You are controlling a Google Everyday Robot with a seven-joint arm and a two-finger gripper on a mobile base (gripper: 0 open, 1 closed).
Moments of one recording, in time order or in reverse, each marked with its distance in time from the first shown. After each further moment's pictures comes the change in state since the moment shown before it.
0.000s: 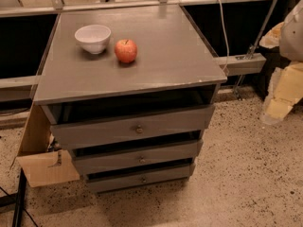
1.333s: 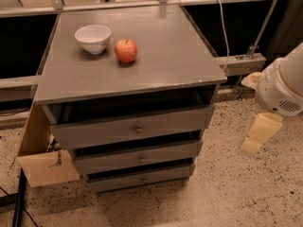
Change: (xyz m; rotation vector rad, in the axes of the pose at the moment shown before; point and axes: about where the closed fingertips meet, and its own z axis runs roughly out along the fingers) arm 0.013 0.027 0.096 -0.027 -0.079 0.026
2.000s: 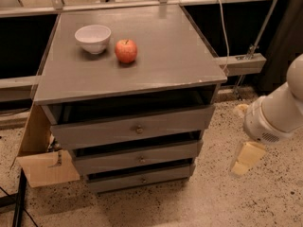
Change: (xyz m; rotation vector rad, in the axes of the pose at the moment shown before) arm 0.037 0.020 0.084 -0.056 -0.013 0.028
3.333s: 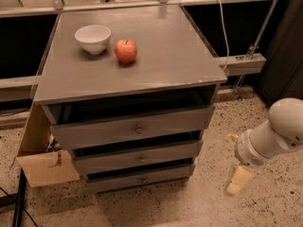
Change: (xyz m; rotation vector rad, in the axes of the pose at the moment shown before) arm 0.052 0.014 0.123 -0.144 -0.070 -0.012
